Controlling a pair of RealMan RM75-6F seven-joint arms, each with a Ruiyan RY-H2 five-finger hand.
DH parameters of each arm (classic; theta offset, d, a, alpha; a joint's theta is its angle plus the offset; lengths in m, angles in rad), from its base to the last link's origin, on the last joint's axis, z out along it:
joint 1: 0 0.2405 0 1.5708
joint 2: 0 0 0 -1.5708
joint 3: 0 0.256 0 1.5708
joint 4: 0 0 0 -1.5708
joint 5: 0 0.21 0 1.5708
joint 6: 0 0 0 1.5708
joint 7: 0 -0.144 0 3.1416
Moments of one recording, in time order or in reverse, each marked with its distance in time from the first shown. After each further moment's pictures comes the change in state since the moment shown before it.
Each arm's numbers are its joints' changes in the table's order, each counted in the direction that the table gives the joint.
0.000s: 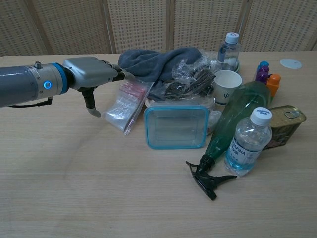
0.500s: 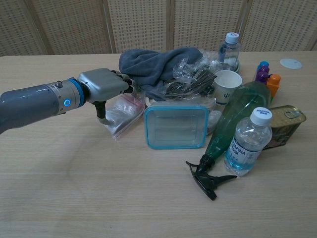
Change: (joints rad) left arm -0.025 0.163 0.044 -0.185 0.029 -0.063 -0.017; right arm -0.006 -0.021 0.009 -0.014 0.018 -0.016 -0.066
